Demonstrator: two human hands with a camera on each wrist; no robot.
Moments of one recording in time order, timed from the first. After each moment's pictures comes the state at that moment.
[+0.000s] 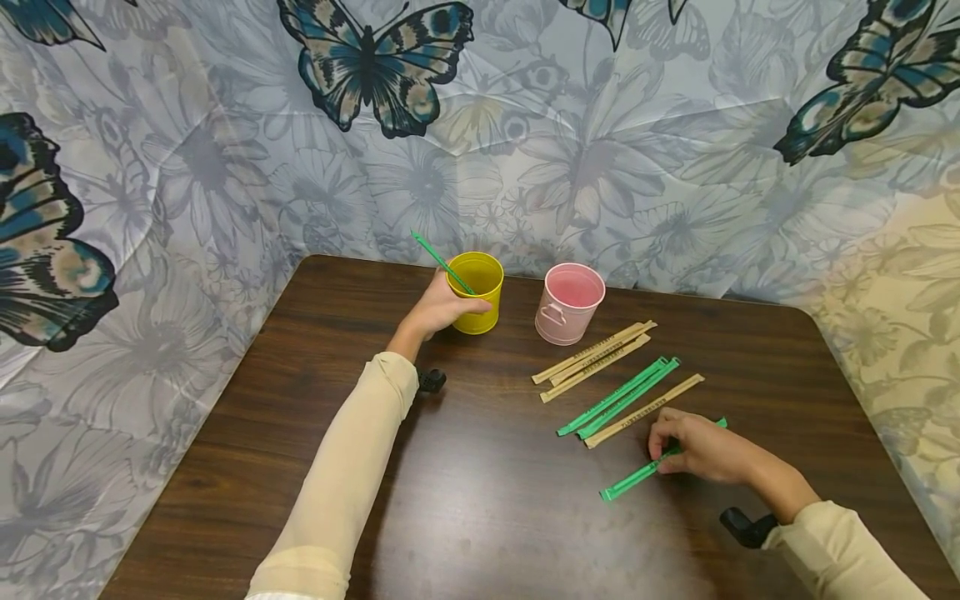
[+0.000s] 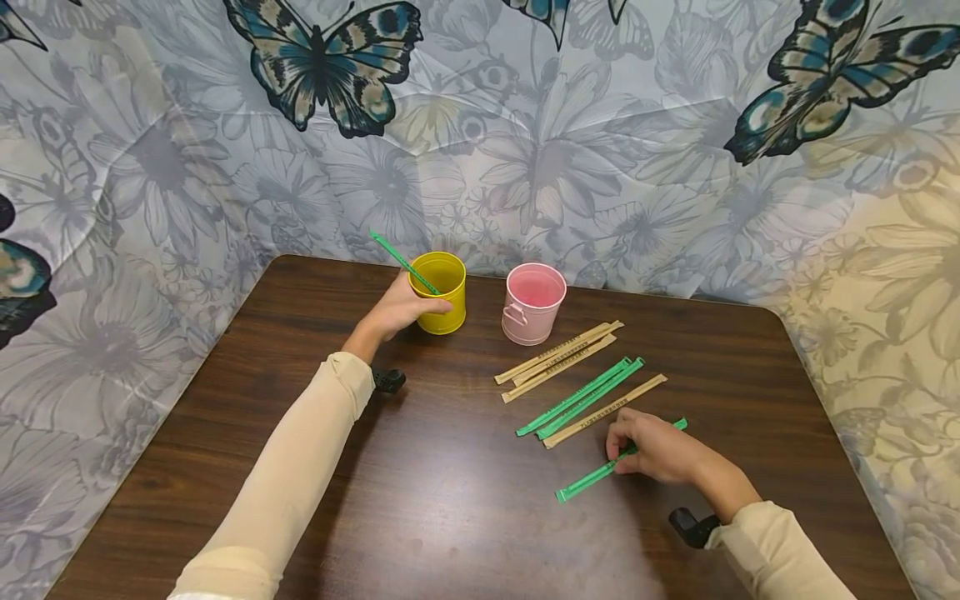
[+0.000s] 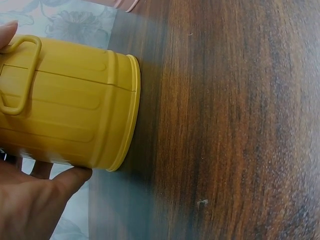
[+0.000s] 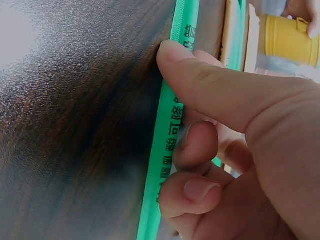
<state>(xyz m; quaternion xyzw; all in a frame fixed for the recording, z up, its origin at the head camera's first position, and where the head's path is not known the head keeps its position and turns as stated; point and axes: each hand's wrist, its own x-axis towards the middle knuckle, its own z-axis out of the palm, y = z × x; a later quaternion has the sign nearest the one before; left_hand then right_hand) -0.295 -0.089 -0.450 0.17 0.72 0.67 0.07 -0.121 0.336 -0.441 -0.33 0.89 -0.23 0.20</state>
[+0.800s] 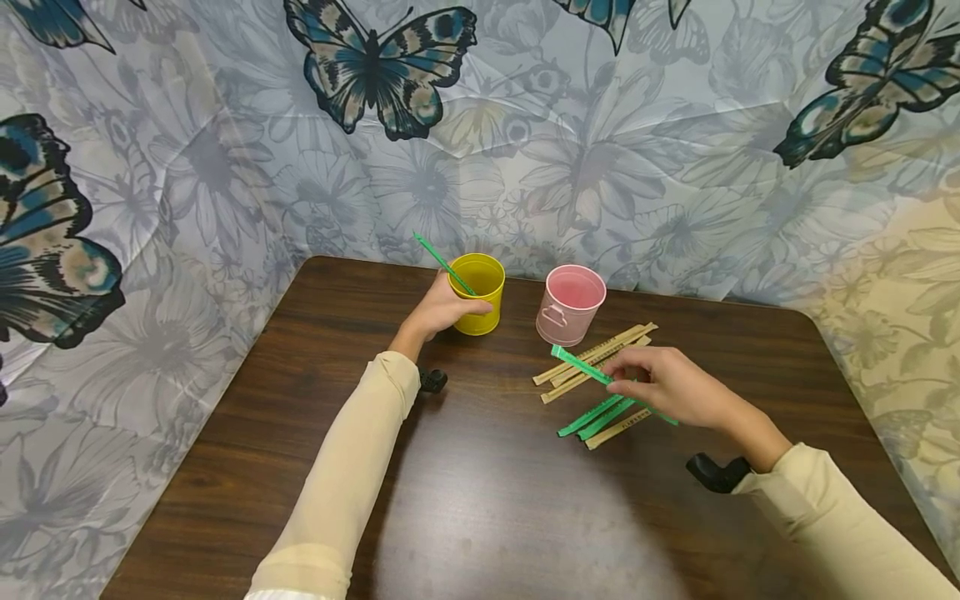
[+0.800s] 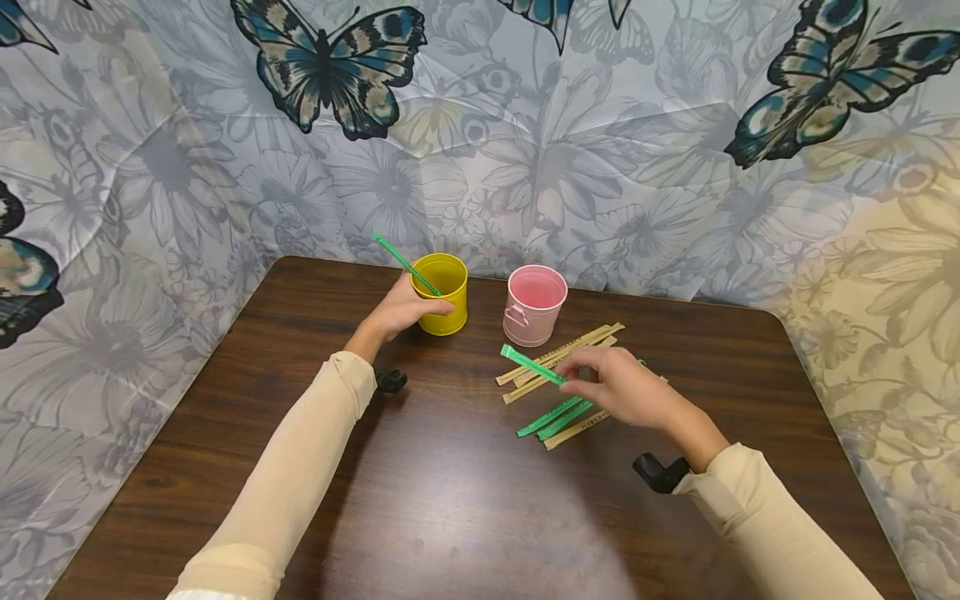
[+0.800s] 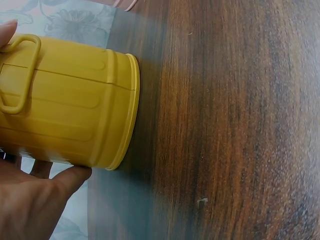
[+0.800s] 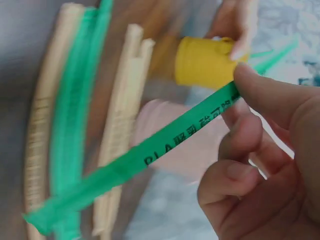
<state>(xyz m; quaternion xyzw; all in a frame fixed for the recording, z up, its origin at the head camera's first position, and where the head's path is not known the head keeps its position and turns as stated) -0.286 -0.091 -0.433 0.17 0.72 0.67 0.10 -0.159 0.266 -0.372 -0.33 0.90 -0.29 0.04</state>
